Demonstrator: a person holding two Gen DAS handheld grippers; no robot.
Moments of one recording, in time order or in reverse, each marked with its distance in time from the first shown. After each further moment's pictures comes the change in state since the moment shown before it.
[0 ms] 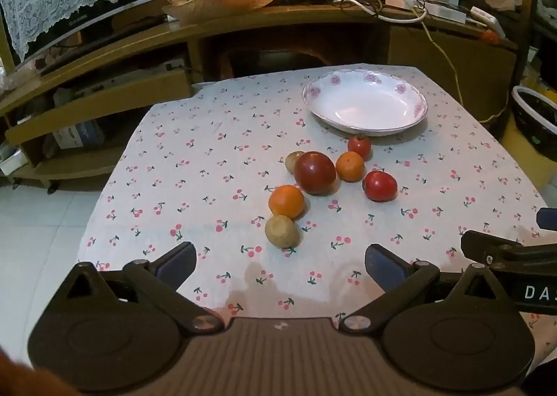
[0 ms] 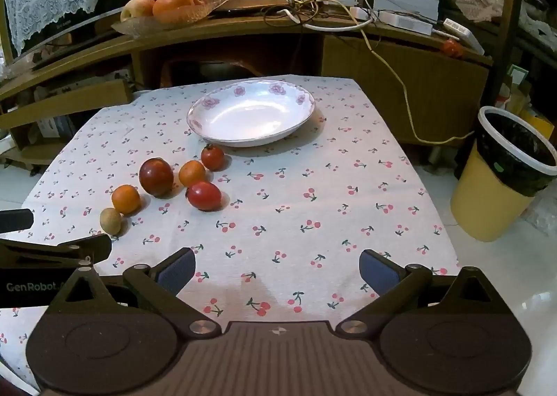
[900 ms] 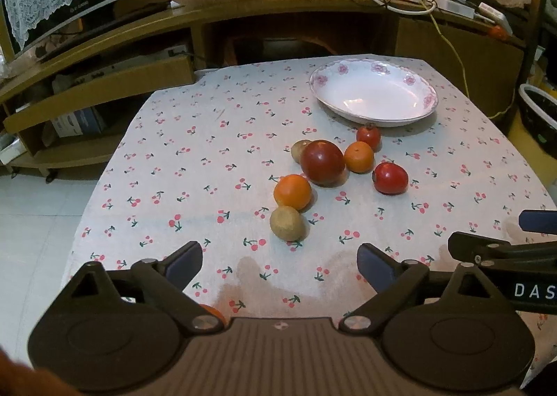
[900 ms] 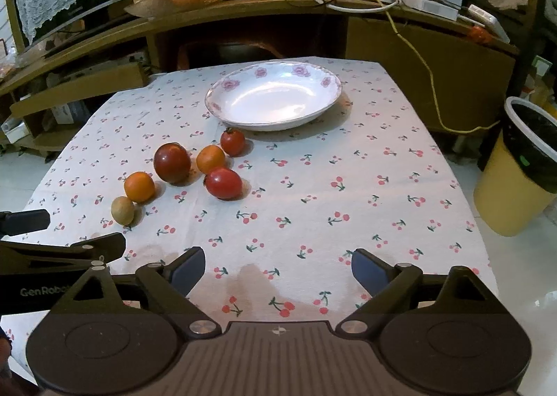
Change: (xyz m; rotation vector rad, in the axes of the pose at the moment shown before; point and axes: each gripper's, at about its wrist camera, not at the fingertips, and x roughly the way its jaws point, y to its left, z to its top) left arm 0.012 0.008 -0.003 -0.043 0.033 0.001; right arm 0.019 0.010 0.003 -0.011 0.065 0.073
